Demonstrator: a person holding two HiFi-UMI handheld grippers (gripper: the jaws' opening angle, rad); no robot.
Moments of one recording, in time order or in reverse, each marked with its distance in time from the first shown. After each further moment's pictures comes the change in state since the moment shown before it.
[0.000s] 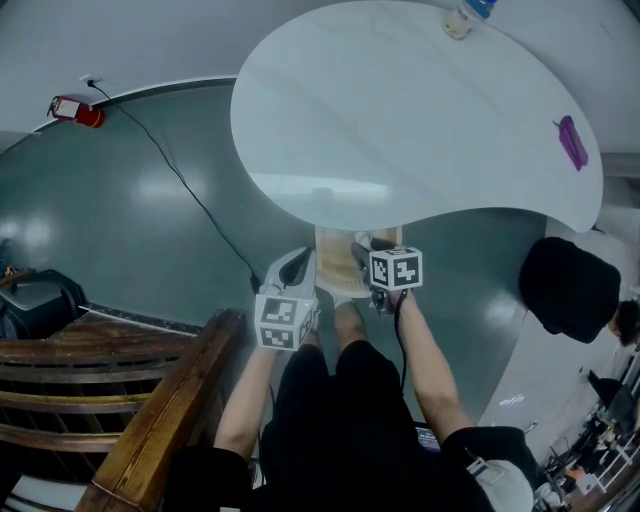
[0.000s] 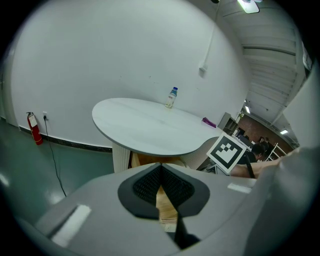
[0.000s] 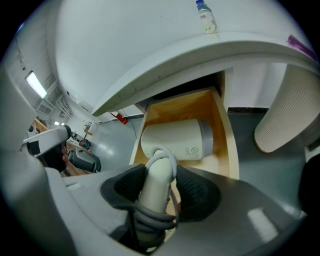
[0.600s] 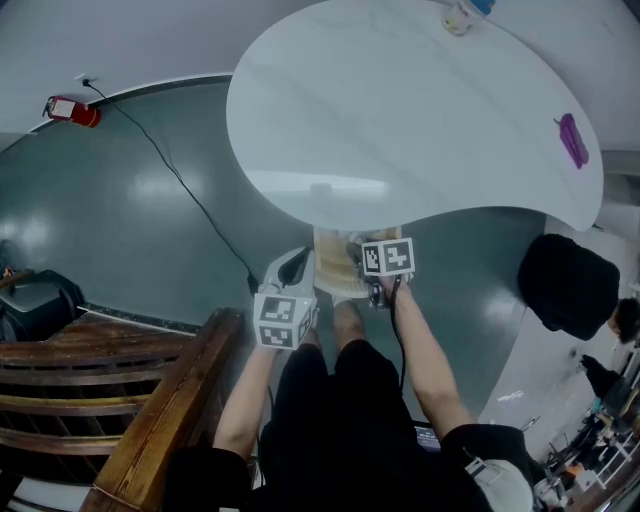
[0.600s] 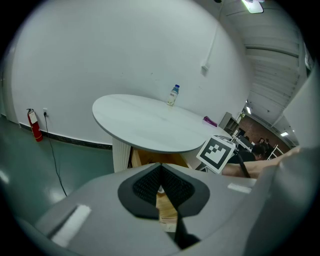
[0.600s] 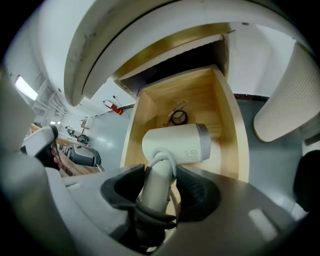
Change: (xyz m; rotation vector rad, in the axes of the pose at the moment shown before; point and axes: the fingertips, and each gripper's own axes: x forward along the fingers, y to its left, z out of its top) left arm 0.008 0.002 -0.008 -0.026 0.031 -0.009; right arm 0.024 -0.007 -0.014 0.048 0.158 -0.024
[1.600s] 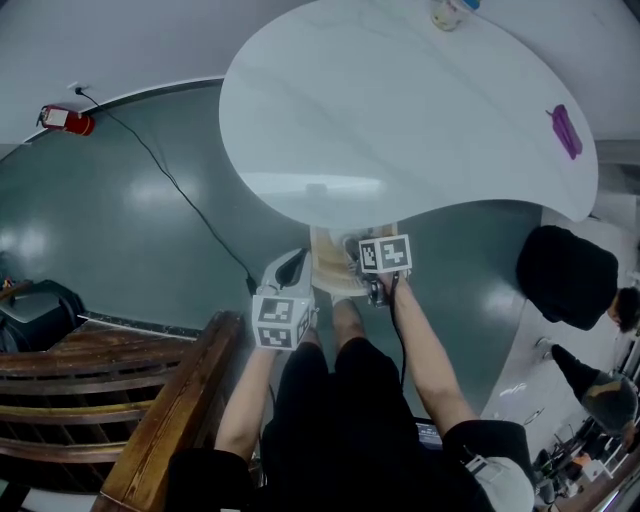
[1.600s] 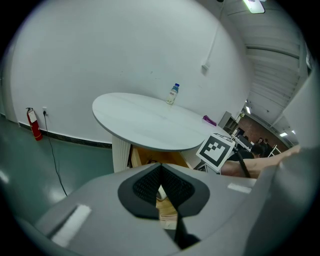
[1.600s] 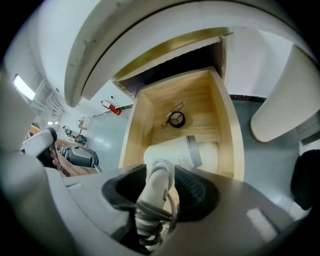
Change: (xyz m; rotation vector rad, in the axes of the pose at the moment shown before) left arm -0.001 0.000 -0.004 -0.002 0.017 -0.008; right arm -0.004 -0.003 0.002 0.005 -0.003 -0.026
